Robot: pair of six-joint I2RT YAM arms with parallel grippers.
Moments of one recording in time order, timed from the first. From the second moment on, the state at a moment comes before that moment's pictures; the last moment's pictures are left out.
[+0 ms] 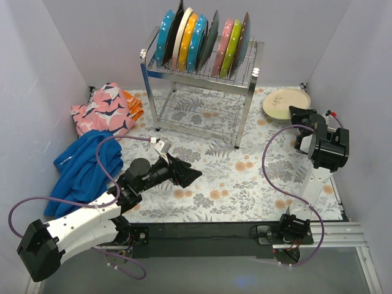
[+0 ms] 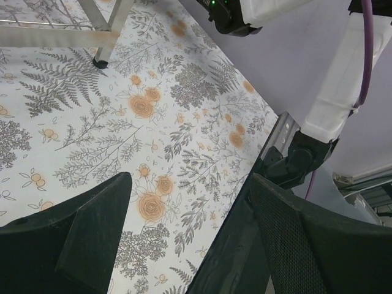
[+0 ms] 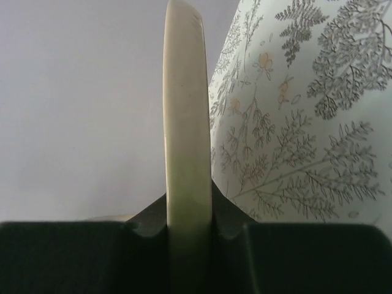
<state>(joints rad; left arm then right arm) -0.80 0.83 0.42 0.34 0.22 -0.59 -0.29 2.17 1.02 1.04 -0.22 1.23</state>
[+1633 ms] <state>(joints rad) -0.82 0.81 0.40 0.31 0.10 -0.57 -0.31 1.91 0.99 0.23 -0.15 1.25</state>
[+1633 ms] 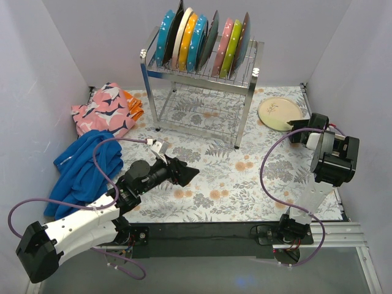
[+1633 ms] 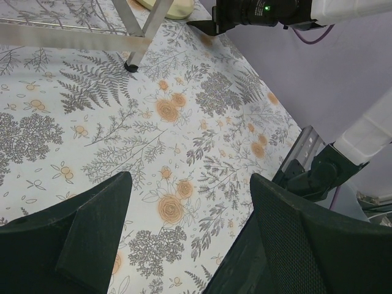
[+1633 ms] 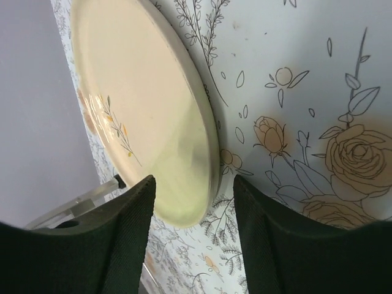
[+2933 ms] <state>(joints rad) -0.82 0.85 0.40 0.31 0.09 -0.56 0.22 1.13 1.18 -0.12 0.12 0.58</state>
